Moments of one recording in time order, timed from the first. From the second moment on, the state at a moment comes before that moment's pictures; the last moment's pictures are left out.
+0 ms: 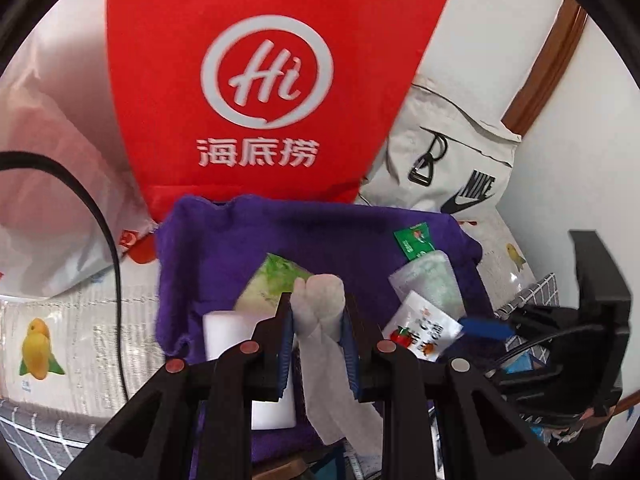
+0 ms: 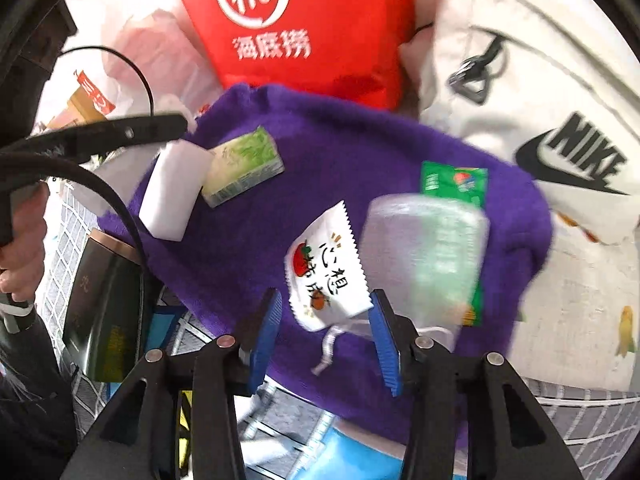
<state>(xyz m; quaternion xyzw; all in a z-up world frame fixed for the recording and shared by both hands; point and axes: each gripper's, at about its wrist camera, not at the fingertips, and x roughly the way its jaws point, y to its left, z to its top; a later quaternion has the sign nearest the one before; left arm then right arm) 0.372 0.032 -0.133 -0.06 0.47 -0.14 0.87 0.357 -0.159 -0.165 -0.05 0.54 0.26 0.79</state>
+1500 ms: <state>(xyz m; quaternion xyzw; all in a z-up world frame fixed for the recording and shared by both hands) 0.380 0.014 -0.151 -0.07 0.50 -0.13 0.85 0.355 -0.194 -0.110 -0.02 0.48 0.21 0.85</state>
